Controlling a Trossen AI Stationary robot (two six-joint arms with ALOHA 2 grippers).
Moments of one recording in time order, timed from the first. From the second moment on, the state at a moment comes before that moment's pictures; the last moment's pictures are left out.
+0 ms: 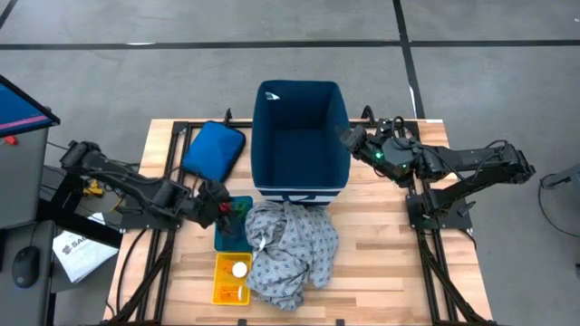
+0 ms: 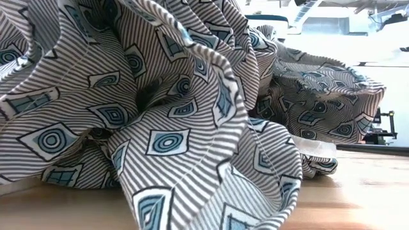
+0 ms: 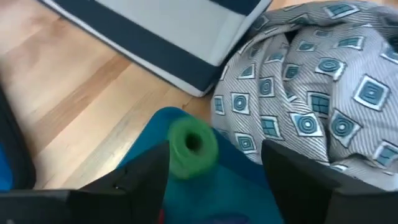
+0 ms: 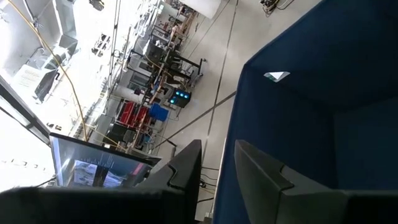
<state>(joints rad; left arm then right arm) -0.39 0.99 0.66 -0.59 -0.55 -0.83 0.13 1.17 1.22 -0.26 0.89 1.28</state>
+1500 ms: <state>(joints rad) -0.26 0.36 0.31 0.16 -0.33 -0.26 0.25 1.19 1.22 -0.38 0.76 1.16</state>
